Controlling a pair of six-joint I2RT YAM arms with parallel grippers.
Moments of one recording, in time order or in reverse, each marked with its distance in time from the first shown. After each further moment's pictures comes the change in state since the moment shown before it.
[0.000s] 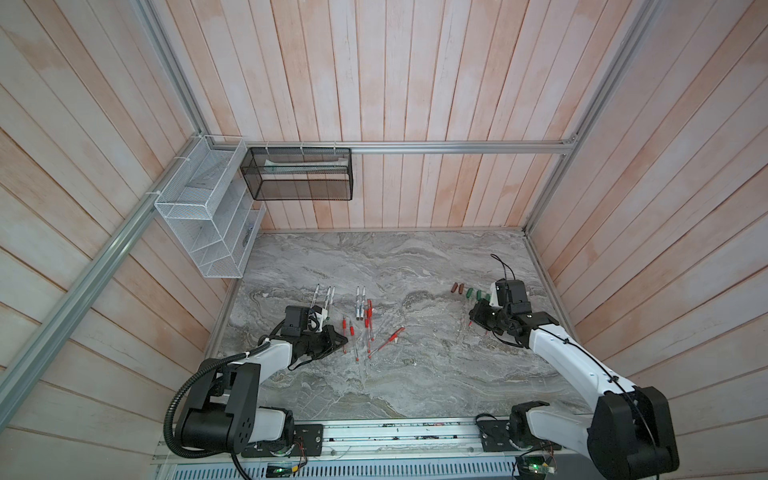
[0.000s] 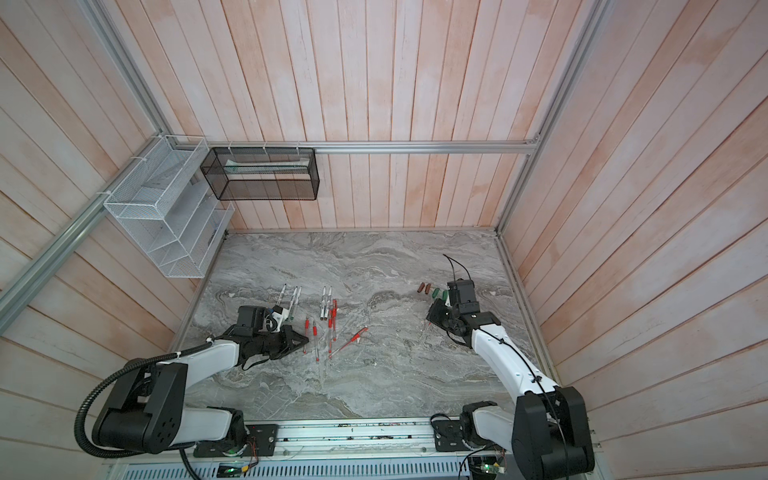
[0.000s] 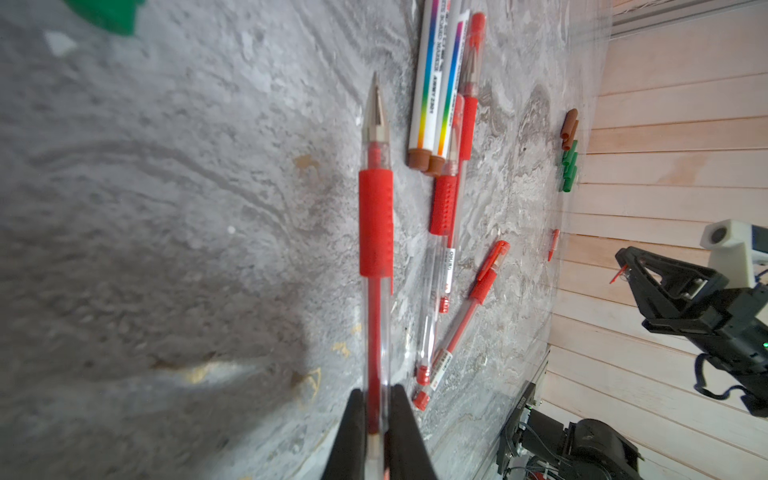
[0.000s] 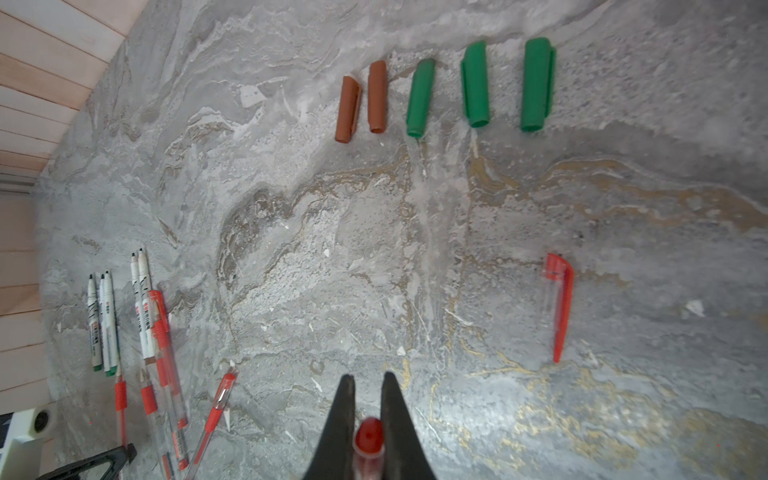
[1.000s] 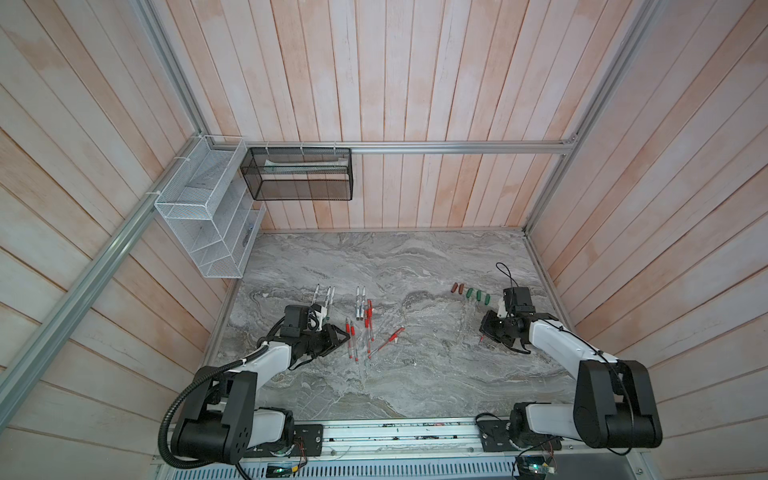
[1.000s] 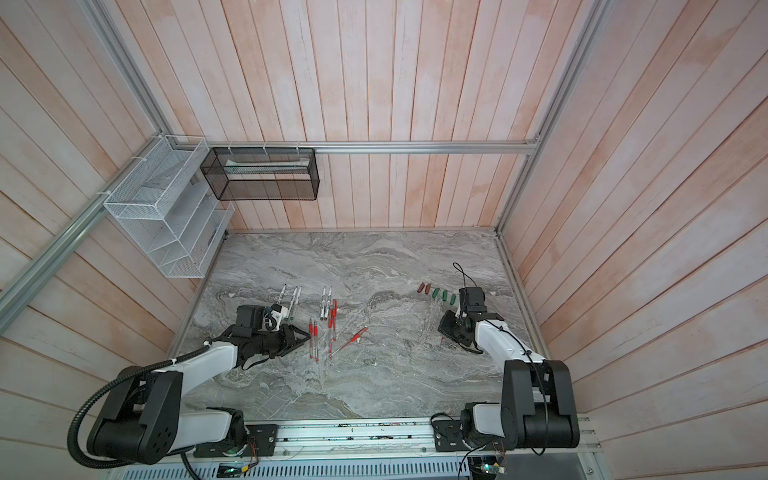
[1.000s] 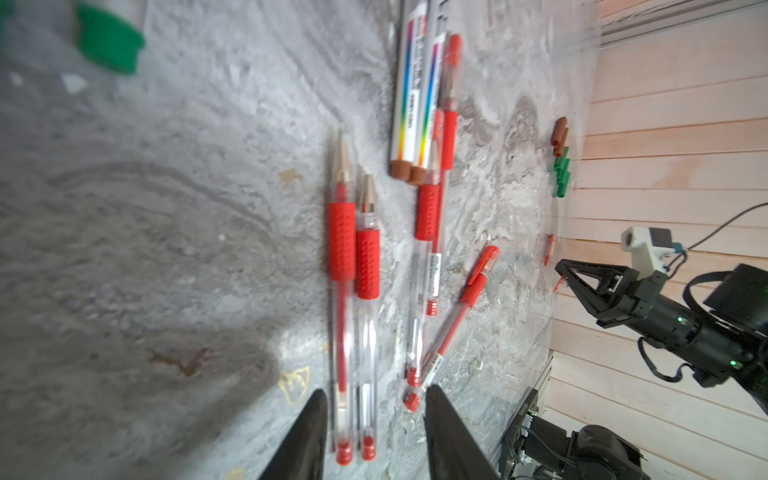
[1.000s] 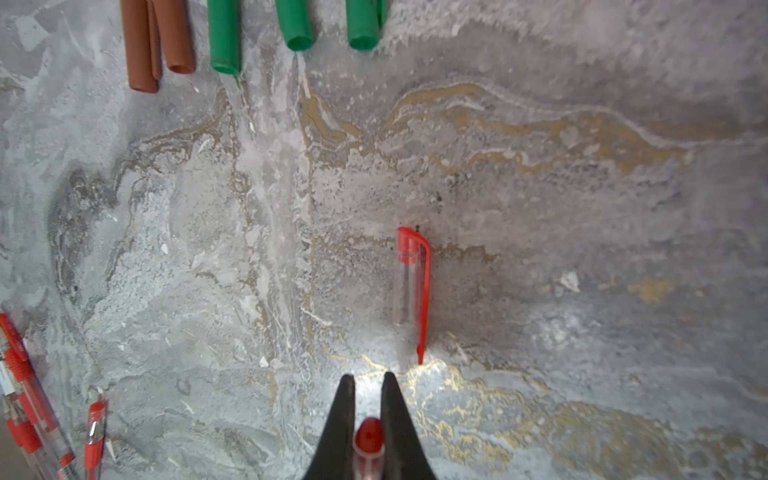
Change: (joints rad) left arm -0.007 -0.089 0.000 -0.008 -0.026 0.000; right arm -0.144 0.159 -0.032 -0.031 -0.032 -0.119
